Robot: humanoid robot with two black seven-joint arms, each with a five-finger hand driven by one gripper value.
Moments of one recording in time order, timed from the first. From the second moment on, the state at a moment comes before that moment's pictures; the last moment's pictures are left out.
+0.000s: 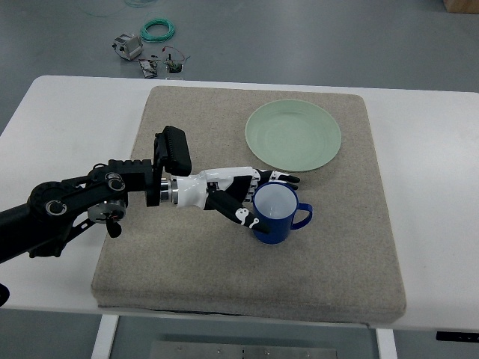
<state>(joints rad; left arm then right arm) -0.84 0.32 -0.31 -0.99 0.68 -0.61 -0.32 0.04 0.00 0.03 0.17 0.02 -0.09 0.01</state>
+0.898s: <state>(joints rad) -0.84 0.29 -0.33 -0.98 0.75 -0.61 -0.32 0.04 0.00 0.03 0.17 0.02 -0.09 0.01</state>
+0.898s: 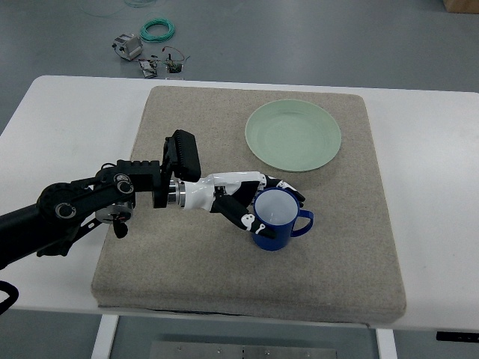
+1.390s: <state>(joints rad) -0.84 0.28 -0.34 -0.97 0.73 -0.60 -0.32 0.04 0.00 0.03 0.17 0.02 -0.09 0.01</state>
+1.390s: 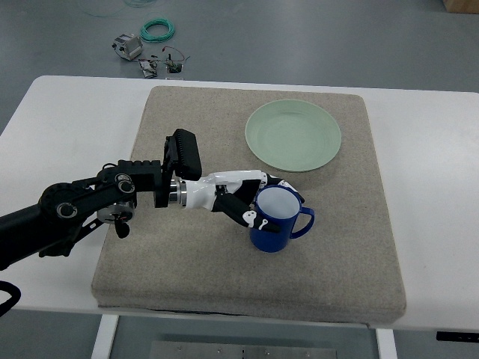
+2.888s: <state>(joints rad) -0.83 0.25 -0.66 -0.65 0.63 -0.04 -0.35 0.04 0.00 0.03 0.17 0.02 -0.09 0.01</state>
